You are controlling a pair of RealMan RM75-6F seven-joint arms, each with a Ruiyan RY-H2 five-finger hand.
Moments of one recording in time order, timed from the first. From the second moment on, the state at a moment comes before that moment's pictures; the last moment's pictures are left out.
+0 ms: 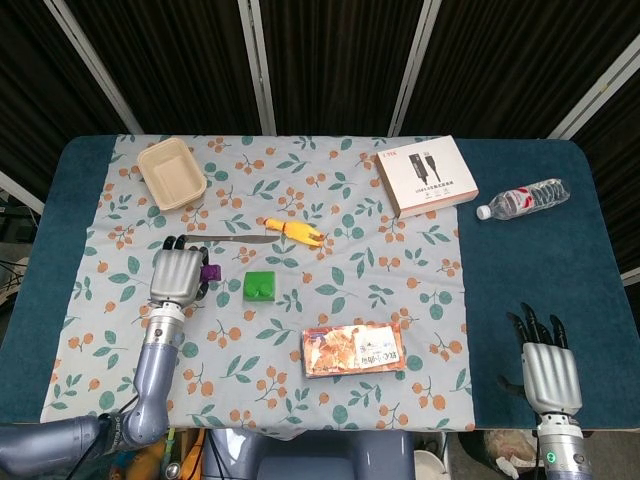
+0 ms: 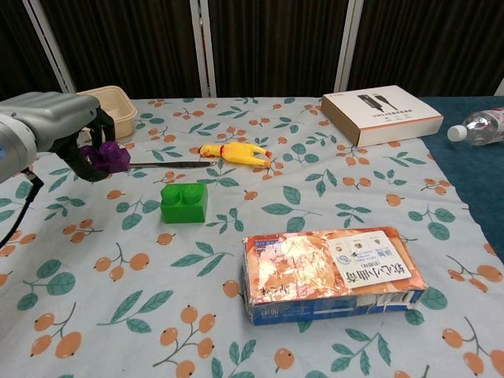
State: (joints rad) left arm -0.62 -1.64 -0.37 -1.69 0.75 1.27 1.06; right arm 0.08 -1.24 0.04 -1.91 -1.30 1.45 -0.48
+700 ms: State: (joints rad) left arm -0.77 -1.57 -0.40 -1.81 0.52 1.28 1.14; right arm 0.08 -1.24 0.04 -1.92 -1.28 1.44 -0.49
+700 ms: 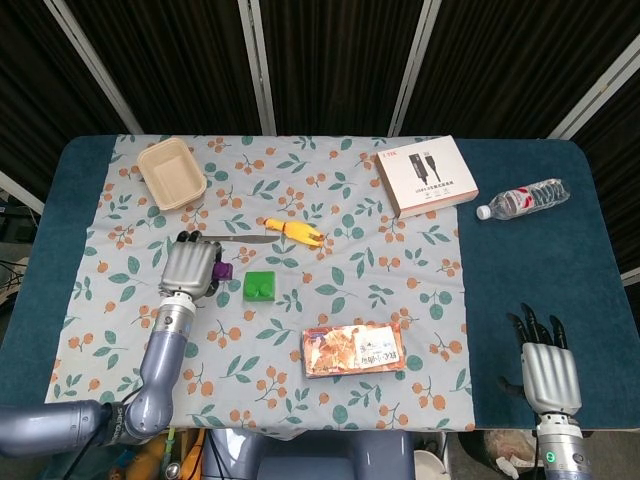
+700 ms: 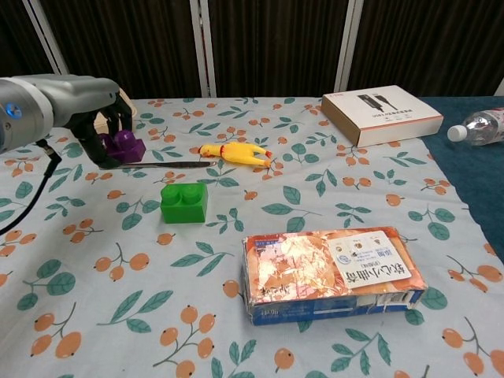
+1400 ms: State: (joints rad) left arm -0.92 -1.67 -0.32 -1.76 0.49 1.38 1.21; right arm 0.08 -1.22 0.04 -1.92 -1.29 1.45 -0.47
